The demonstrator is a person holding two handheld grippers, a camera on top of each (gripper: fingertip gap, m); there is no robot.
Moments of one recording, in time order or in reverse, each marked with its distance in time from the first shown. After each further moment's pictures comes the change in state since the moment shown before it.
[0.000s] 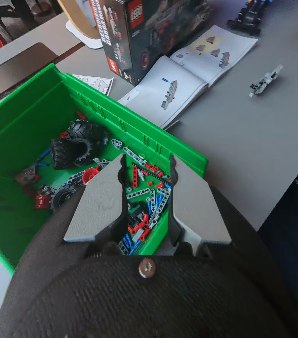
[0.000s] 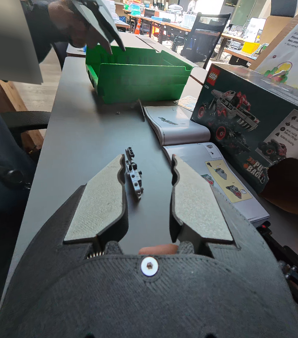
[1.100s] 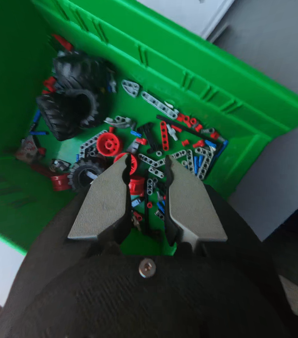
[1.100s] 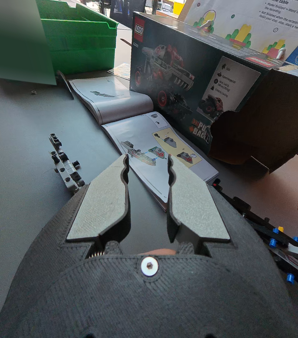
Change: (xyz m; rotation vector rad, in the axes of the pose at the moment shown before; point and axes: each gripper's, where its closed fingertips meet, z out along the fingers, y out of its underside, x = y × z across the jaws) left arm -0.047 0.065 0.026 -0.451 0.035 0.142; right arm 0.075 0.042 0.005 -0.124 0.340 0.072
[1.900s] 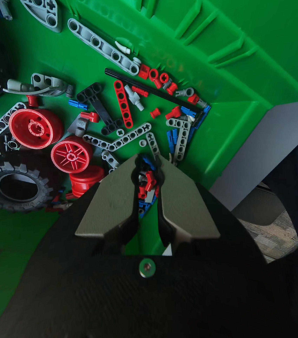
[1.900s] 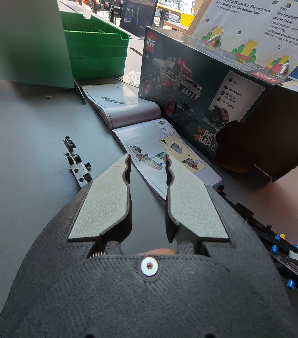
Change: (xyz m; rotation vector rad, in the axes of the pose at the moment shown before) left arm 0.040 0.043 0.027 -0.303 0.248 0.000; right arm -0.011 -0.010 -0.007 0.029 -0.032 -0.027
